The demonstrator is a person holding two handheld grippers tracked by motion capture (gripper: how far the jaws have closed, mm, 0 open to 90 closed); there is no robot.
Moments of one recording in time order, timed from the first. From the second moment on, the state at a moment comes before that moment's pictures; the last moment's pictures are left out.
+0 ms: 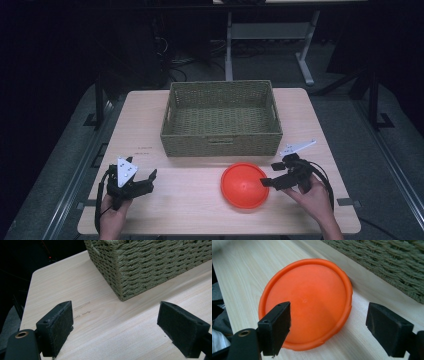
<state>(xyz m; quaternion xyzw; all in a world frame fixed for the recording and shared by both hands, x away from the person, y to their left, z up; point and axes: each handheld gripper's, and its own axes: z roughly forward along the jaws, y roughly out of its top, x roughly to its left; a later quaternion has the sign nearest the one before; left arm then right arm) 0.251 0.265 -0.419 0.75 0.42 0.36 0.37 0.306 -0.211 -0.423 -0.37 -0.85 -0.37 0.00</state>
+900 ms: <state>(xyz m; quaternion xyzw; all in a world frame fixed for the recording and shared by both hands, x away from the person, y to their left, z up) 0.251 0.265 -0.419 0.75 0.42 0.36 0.37 0.323 -0.195 -0.450 -0.39 -0.86 -0.32 0.02</state>
